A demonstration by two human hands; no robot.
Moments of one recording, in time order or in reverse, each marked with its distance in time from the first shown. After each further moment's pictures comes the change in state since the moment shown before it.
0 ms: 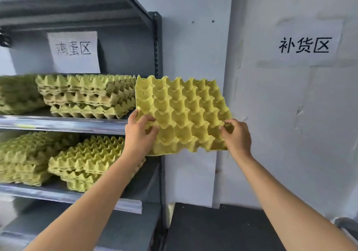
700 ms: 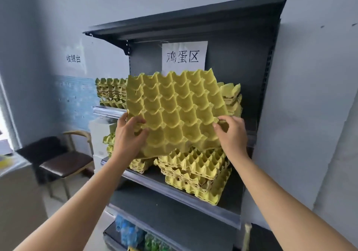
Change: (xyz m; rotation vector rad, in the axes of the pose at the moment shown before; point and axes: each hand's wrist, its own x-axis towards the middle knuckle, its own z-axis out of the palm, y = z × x) left_hand 0.014 -0.203 -0.336 0.191 0.246 -0.174; right_hand -0.127 -0.290 0.244 0.215 -0.173 -0.328
